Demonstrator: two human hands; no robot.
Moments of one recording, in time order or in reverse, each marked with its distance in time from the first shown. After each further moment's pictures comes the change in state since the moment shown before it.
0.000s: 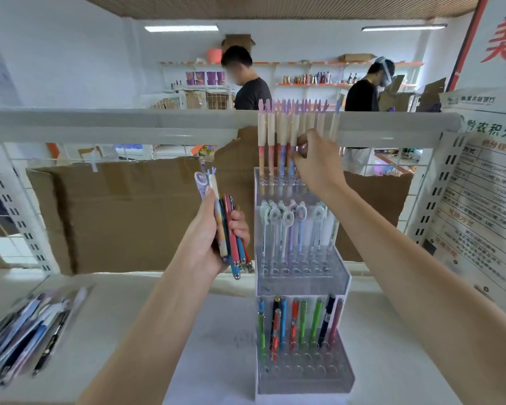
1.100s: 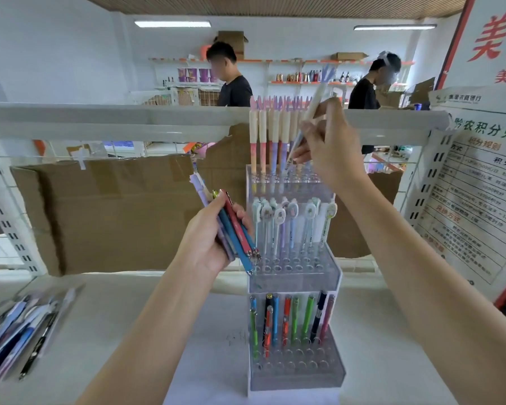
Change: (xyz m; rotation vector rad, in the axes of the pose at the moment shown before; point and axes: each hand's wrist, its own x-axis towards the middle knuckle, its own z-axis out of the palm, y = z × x) left_hand 0.005 -0.009 0.005 -0.091 -0.045 0.020; right_hand -0.023 -0.022 -0.046 0.297 0.033 -0.066
